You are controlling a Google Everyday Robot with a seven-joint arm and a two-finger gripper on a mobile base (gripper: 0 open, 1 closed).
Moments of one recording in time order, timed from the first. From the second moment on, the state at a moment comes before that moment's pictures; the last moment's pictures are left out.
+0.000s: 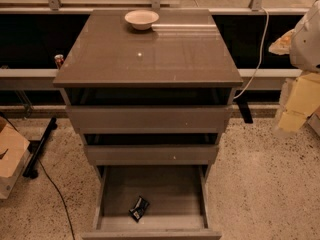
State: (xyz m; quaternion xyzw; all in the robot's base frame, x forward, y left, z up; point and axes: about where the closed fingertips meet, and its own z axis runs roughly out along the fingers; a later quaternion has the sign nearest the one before) arm 0.438 -0.216 0.977 -0.60 0.78 -0.04 0.16
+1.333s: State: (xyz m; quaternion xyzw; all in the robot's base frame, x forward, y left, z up) arm 0.471 -0.153 0.927 -0.60 0.75 0.00 0.26
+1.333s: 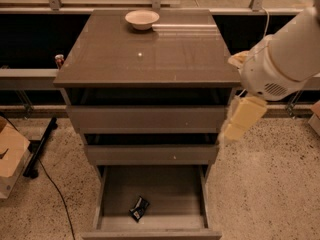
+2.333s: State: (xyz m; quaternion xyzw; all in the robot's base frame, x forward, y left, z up) arm 0.516 -0.122 0.798 -0.56 0.76 0.08 0.32
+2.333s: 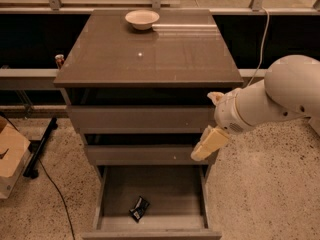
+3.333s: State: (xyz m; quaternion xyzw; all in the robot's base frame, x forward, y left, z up) arm 0.512 -0.098 0.686 -0.54 0.74 0.20 0.34
